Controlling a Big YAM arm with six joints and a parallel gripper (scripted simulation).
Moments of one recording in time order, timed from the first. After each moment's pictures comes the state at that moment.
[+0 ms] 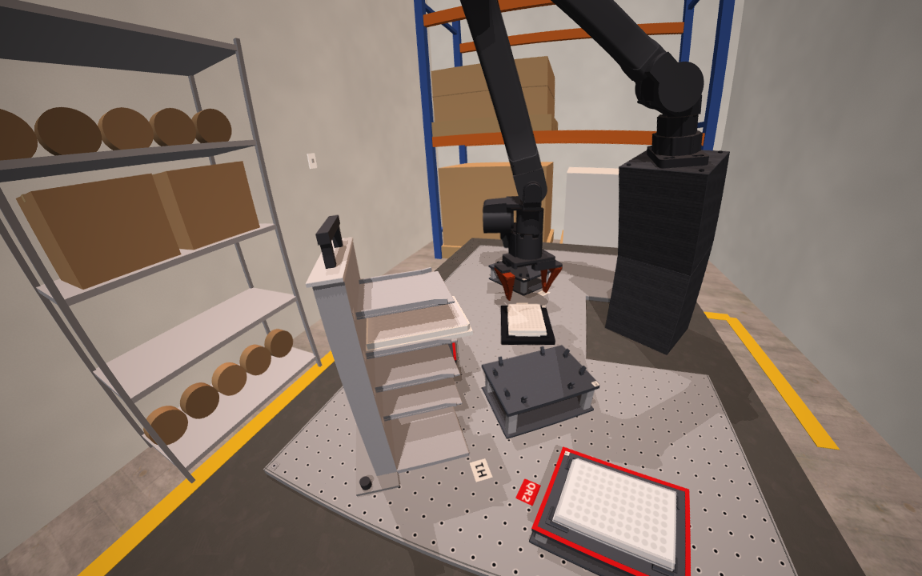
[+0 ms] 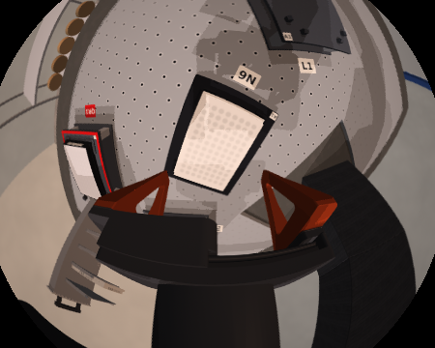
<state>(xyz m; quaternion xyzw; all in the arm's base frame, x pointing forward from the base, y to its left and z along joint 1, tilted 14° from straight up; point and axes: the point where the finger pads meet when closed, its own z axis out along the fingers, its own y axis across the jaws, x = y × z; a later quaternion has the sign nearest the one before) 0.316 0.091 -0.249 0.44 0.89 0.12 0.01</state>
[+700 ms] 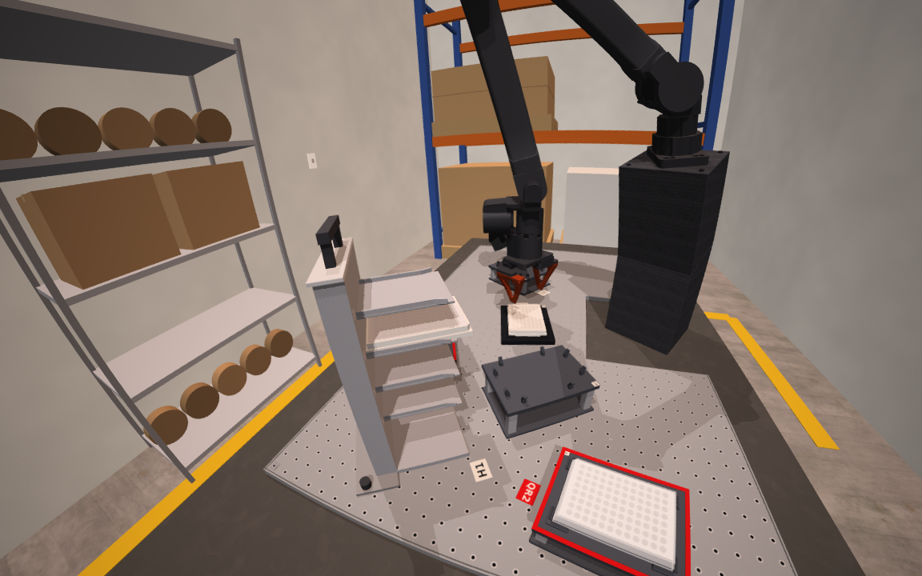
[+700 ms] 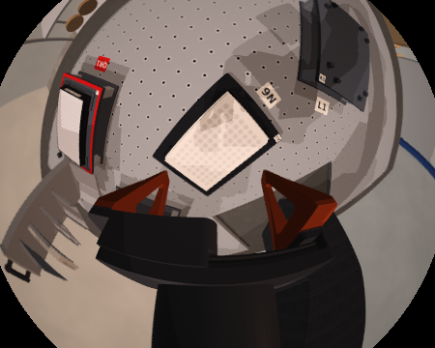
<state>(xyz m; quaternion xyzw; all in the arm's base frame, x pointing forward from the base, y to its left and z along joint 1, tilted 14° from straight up) 0.316 0.092 -0.249 0.27 0.95 0.11 0.04</state>
